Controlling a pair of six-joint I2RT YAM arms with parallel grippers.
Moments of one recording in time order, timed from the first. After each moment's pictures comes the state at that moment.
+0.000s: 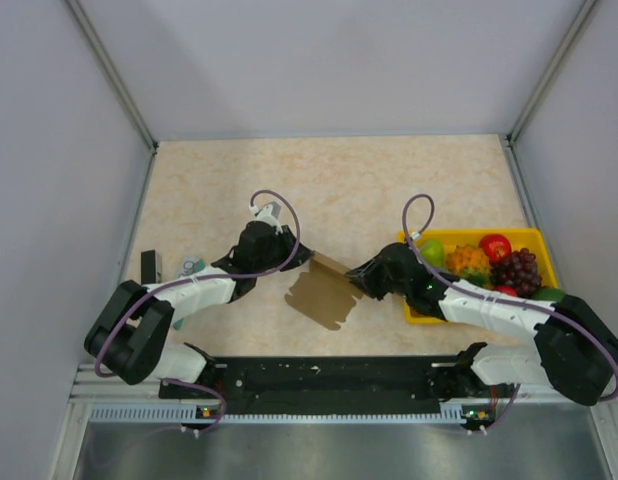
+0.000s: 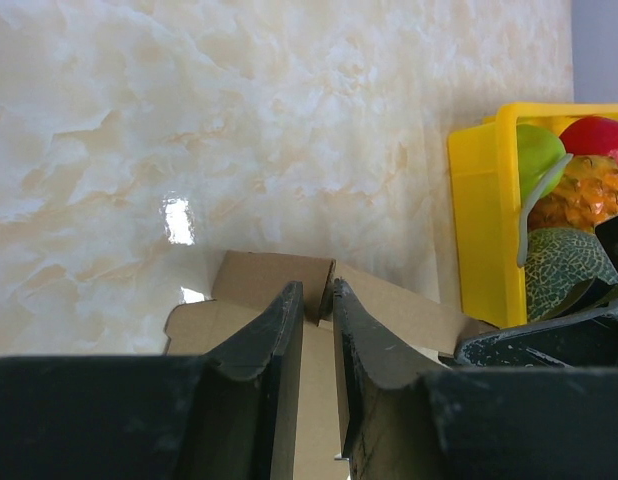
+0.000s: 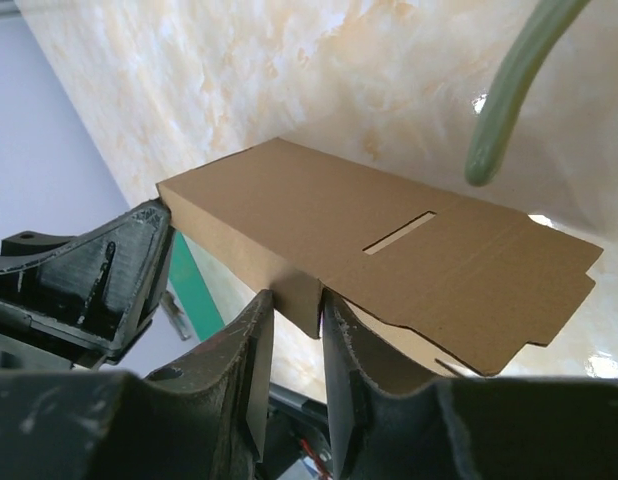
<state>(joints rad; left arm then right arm) -0.57 1.39 0.59 0.30 0.15 -0.79 0.79 1.22 0.55 -0.02 0.11 1.51</state>
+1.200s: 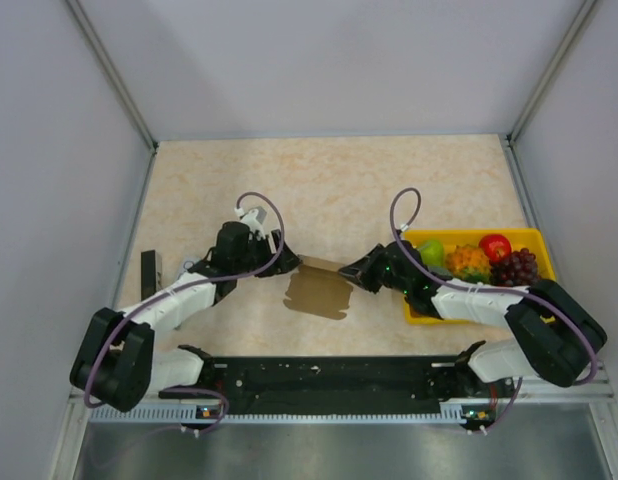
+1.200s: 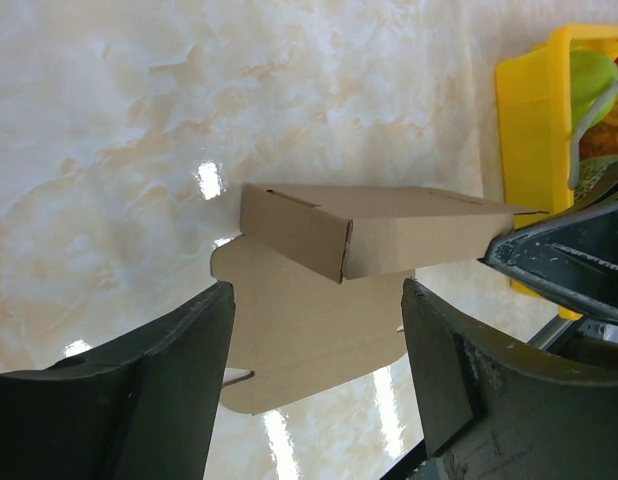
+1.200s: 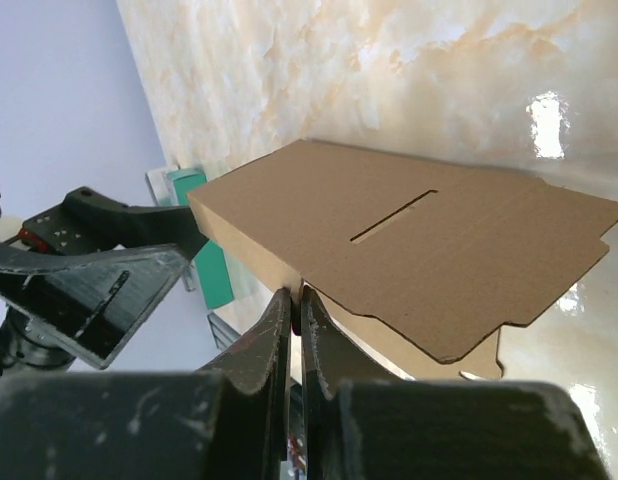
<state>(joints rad) -0.43 1.22 0.55 0.08 0.30 -0.63 0.72 1.34 0.46 0.36 -0.07 1.35</state>
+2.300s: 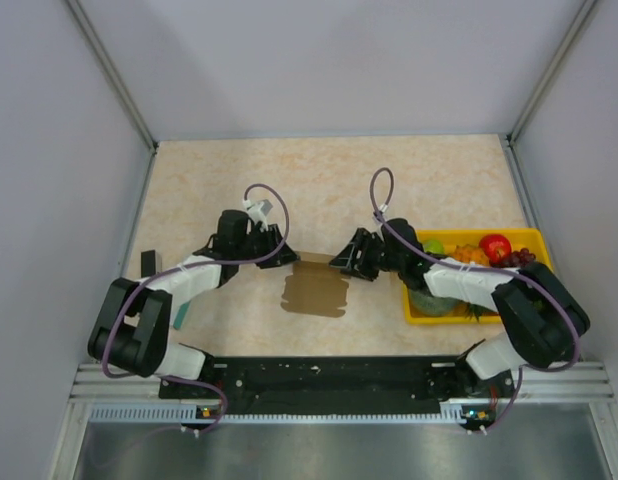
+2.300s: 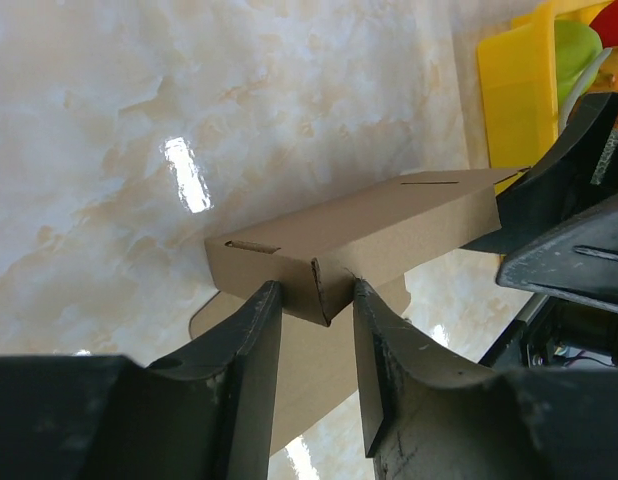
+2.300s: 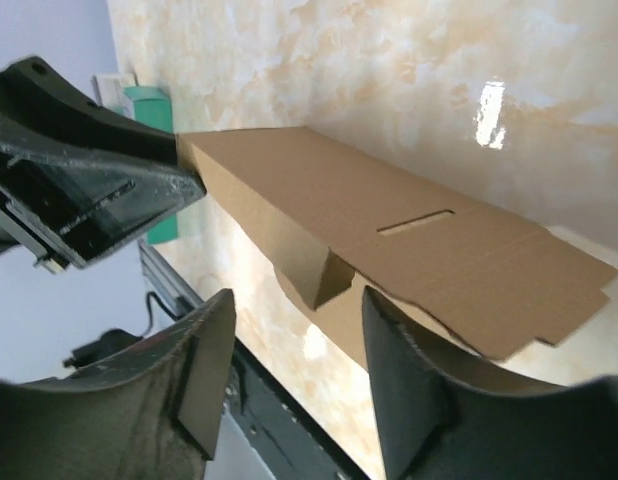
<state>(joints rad) -0.33 1.41 0.64 0.12 0.52 -0.53 0.62 1.49 0.63 0.31 -0.34 1.04</state>
